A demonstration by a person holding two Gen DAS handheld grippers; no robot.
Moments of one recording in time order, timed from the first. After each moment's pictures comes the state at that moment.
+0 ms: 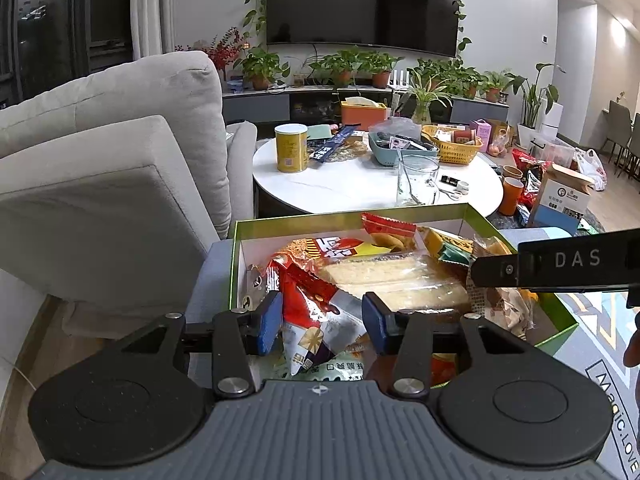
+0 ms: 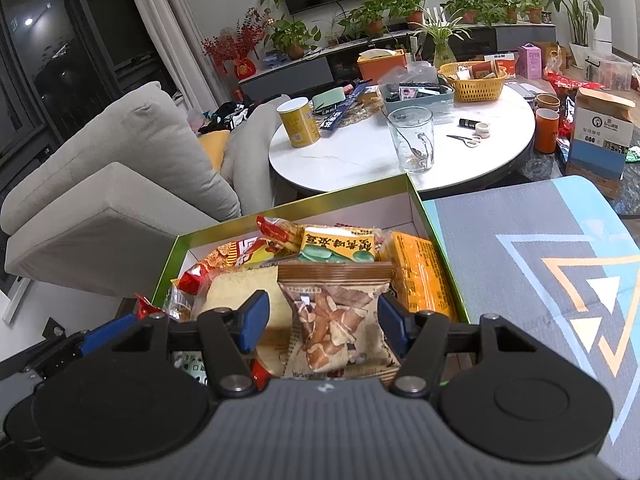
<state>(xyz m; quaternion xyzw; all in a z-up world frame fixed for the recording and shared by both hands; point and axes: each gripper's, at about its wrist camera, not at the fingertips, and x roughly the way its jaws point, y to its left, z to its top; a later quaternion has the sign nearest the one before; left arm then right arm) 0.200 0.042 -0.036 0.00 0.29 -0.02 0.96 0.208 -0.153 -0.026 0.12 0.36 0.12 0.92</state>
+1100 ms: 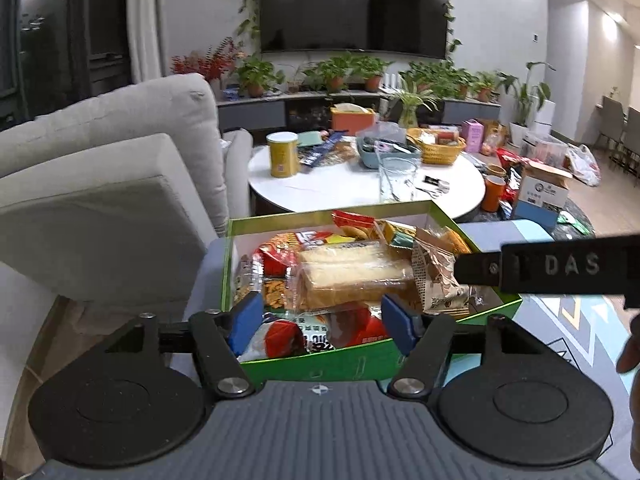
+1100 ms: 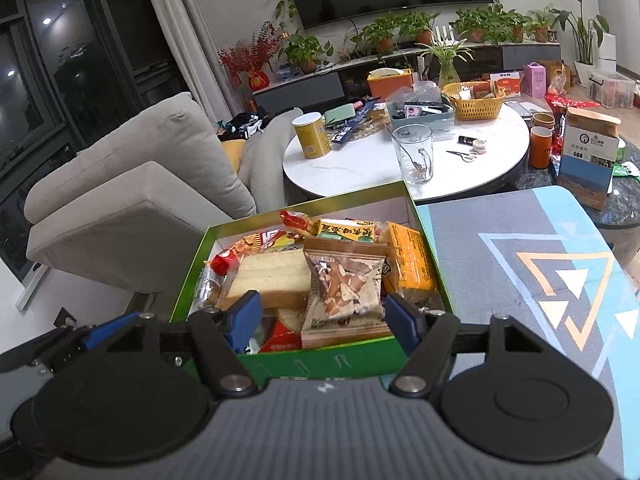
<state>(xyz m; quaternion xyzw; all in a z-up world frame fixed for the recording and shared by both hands) 0.141 0.018 -0.008 0.01 0.29 -0.02 0.96 0.150 -0.162 -0.003 0.11 0.34 0.13 0.93</state>
